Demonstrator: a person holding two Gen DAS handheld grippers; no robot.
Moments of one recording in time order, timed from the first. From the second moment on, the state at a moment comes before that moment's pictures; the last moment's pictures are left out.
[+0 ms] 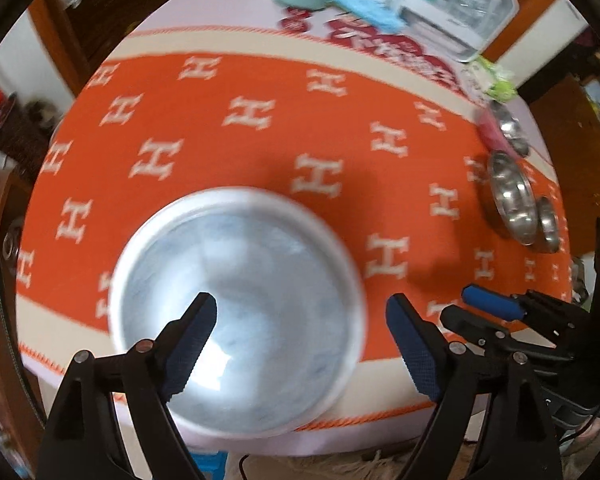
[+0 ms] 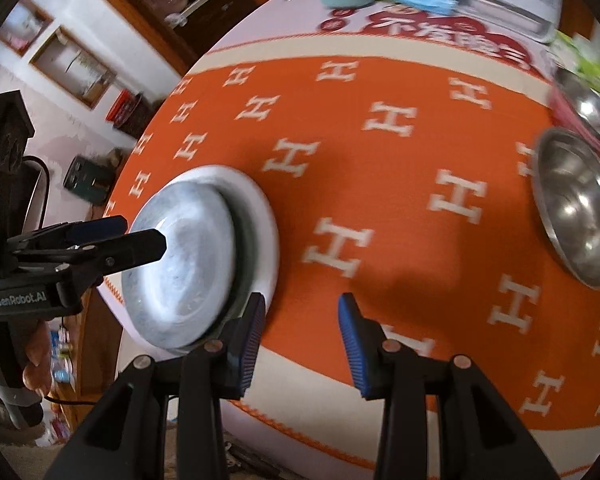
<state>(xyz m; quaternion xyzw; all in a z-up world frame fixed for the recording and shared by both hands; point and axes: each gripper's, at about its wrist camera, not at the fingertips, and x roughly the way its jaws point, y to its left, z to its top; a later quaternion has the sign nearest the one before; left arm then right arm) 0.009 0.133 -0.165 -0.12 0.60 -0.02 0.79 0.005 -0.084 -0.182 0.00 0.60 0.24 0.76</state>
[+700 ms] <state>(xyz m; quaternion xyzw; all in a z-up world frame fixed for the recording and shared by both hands) 0.156 -0.069 -0.146 -0.03 0.56 -0.18 0.81 0.049 -0.314 -0.147 0.17 0.54 0.03 0.82</state>
